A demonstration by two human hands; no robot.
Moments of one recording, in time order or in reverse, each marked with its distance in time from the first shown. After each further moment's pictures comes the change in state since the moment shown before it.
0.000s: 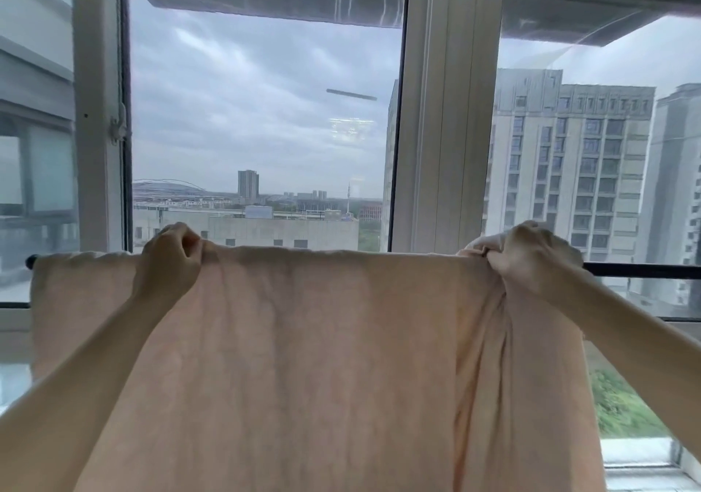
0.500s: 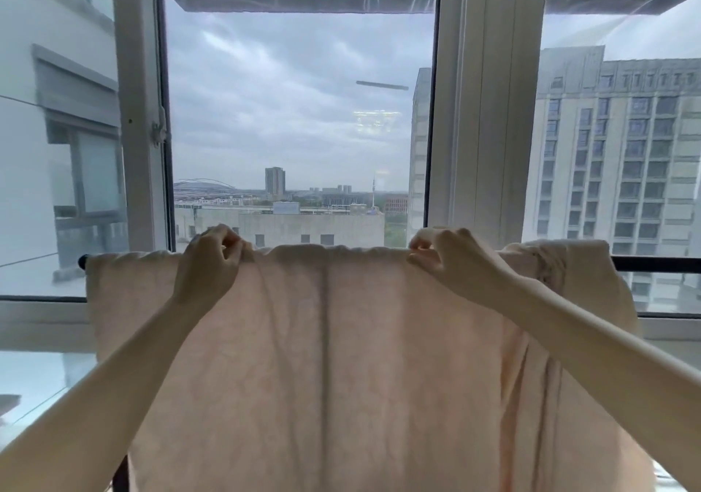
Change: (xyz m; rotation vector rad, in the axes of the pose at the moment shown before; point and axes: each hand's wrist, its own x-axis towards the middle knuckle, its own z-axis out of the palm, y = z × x) left_hand -0.006 -0.001 -0.013 0.003 -0.054 0.022; right_hand -0.044 -0.096 0.035 0.367 -0.004 -0.880
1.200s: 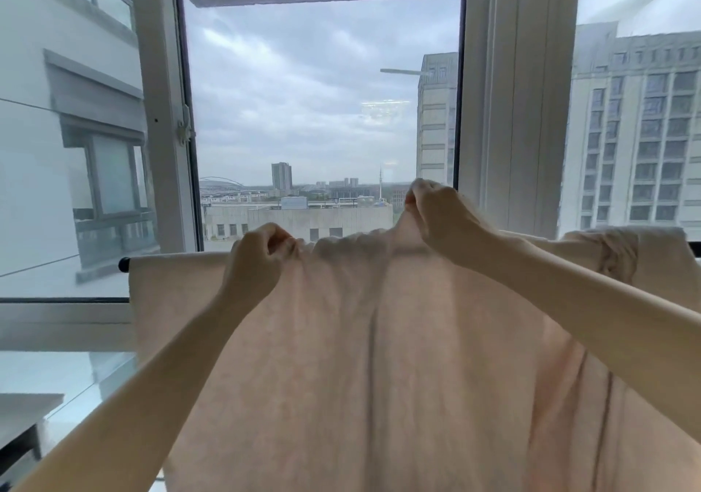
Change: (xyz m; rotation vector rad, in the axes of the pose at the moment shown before) left_hand -0.002 0.006 -0.015 -0.205 -0.136 -0.001; right_hand 0.060 -0.062 0.018 -0.062 0.165 -0.003
